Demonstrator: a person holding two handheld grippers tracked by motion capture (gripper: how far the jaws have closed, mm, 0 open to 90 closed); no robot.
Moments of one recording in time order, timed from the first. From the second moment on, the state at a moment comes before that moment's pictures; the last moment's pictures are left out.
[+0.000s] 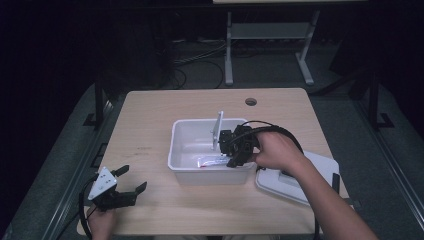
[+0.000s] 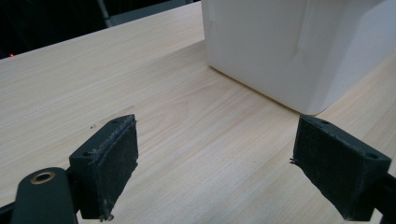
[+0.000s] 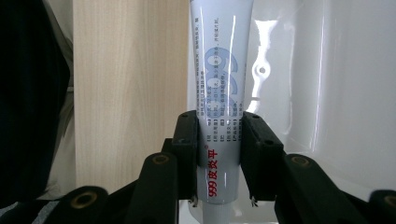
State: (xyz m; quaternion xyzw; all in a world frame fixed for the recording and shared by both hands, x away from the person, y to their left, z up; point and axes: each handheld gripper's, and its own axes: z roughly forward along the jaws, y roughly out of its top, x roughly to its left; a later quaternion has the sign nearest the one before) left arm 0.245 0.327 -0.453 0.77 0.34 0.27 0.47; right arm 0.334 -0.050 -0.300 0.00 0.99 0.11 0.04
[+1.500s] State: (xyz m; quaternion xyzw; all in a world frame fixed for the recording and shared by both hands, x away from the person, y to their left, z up) left arm 0.245 0.327 -0.452 0.77 0.34 0.27 0.47; right arm 0.365 -0.044 -0.335 0.02 0.99 0.10 0.01
